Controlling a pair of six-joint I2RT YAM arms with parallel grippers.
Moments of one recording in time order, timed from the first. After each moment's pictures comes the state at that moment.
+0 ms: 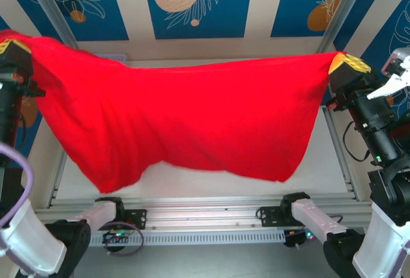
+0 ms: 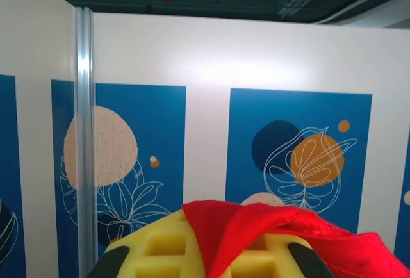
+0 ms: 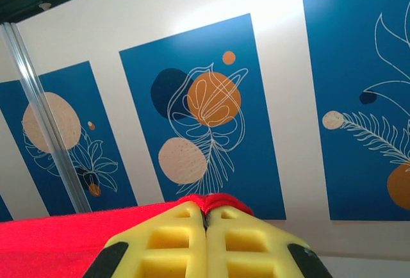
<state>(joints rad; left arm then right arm) 0.01 1.12 2.32 -0.87 0.03 -0.05 0.15 0.92 1.96 -0.85 -0.10 0.25</state>
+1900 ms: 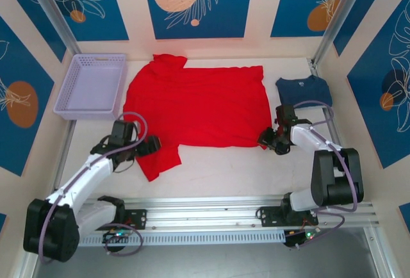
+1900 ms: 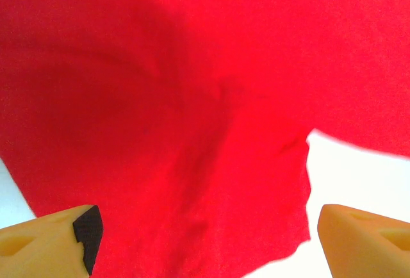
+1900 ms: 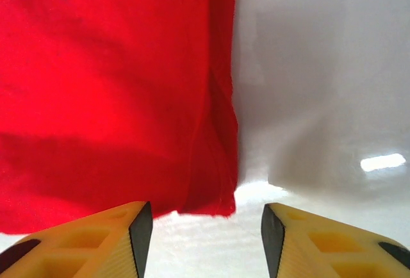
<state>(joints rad) -0.27 1.02 0.55 -0.50 0.18 -0.54 0.06 1.44 0.76 -0.63 -0.20 0.53</state>
